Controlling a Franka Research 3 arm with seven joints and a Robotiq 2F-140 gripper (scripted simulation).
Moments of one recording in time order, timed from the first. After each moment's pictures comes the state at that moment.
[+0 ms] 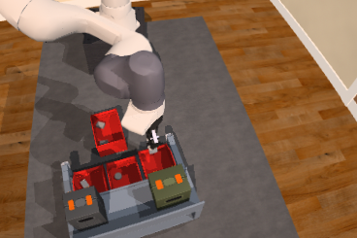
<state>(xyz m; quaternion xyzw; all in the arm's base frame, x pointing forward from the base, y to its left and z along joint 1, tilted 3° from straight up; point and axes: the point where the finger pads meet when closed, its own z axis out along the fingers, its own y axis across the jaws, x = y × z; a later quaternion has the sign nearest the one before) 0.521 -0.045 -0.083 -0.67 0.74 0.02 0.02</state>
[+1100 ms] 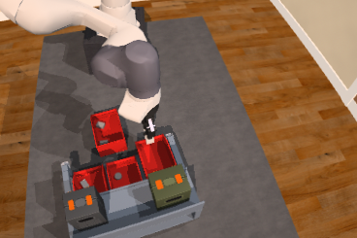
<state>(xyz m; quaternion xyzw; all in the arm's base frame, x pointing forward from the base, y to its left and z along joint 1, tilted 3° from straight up) 0.482 -0.042 -0.082 -0.68 0.73 0.02 0.02</state>
